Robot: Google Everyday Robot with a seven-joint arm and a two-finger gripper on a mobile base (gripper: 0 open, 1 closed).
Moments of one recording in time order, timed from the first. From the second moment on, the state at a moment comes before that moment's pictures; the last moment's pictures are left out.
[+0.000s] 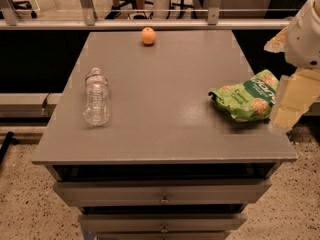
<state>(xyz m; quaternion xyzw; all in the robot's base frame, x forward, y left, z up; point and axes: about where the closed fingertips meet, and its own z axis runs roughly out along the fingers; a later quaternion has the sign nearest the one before) 0.438 -0.217 0.976 -0.60 0.78 -0.03 0.16</state>
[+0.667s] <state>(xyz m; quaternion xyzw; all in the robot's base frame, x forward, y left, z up) 0.450 -0.211 0.962 -0.61 0.77 -0.02 0.18</state>
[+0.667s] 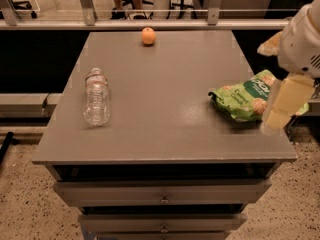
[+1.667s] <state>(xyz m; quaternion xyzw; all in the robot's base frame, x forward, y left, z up) 0.510 -0.203 0.885 -0.64 0.73 -0.04 0.23</state>
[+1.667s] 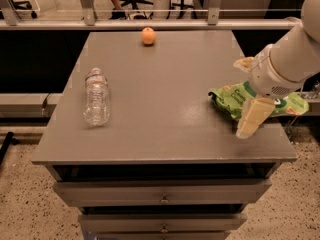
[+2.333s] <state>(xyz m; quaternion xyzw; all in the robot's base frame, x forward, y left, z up) 0.525 -0.224 0.866 -0.66 0.71 -0.06 0.25</state>
